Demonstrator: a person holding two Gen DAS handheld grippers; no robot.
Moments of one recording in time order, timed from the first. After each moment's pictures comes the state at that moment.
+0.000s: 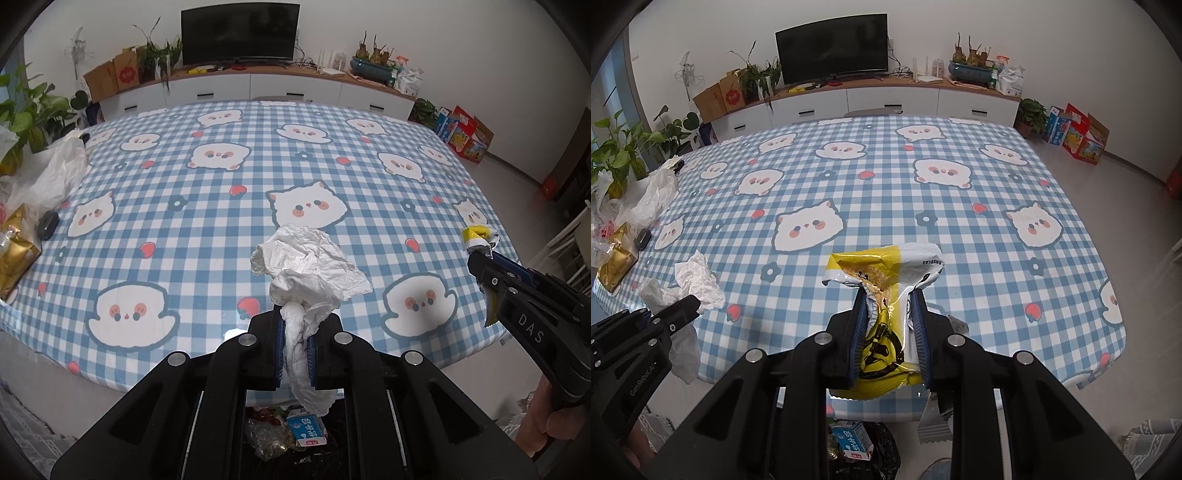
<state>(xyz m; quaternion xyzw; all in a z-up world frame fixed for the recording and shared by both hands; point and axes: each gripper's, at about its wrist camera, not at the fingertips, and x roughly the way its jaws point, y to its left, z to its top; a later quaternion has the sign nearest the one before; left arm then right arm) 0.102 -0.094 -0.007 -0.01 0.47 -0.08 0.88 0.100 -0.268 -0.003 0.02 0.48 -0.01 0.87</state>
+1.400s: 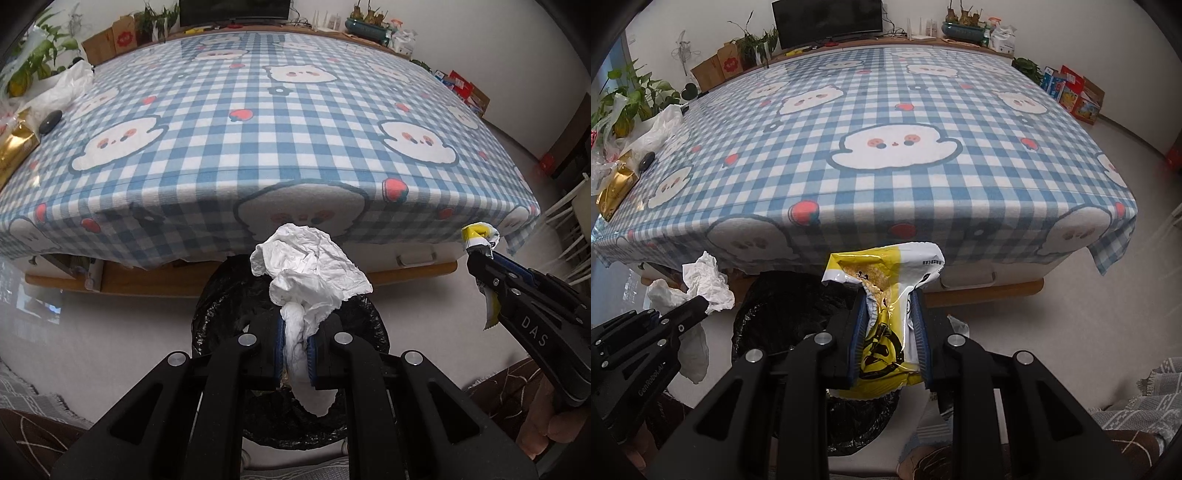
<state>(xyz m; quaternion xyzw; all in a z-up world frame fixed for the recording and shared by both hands) -0.029 -0.089 -0.109 -0.01 0.53 -0.09 0.84 -0.044 -0.261 -0.090 0.04 0.54 -0.02 0.84</state>
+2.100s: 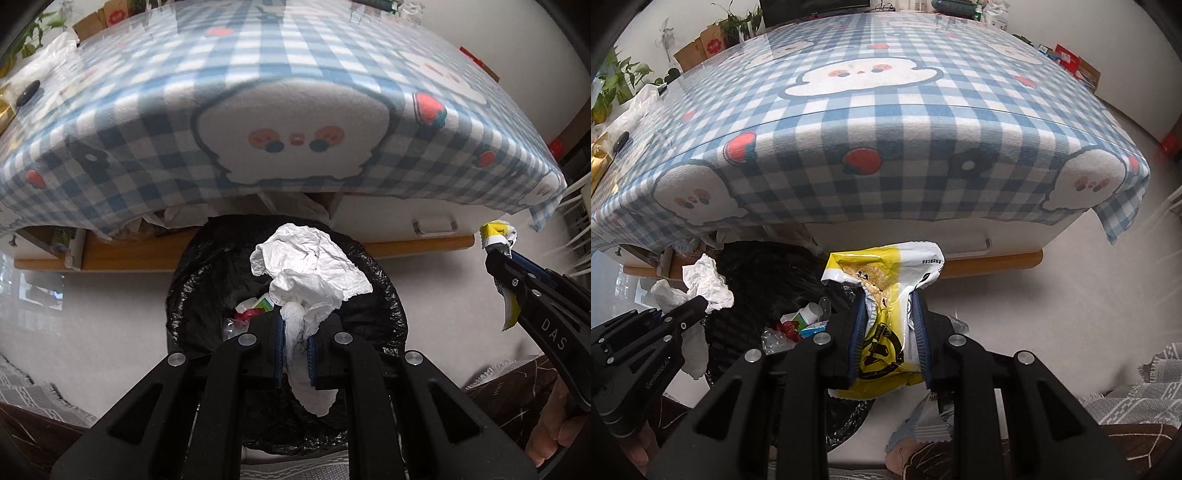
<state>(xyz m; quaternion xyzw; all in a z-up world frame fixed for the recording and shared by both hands) -0.020 -0.107 -0.181 0.00 0.57 -0.09 0.81 -0.046 -0.278 -0.149 0.03 0.57 -0.04 0.82</state>
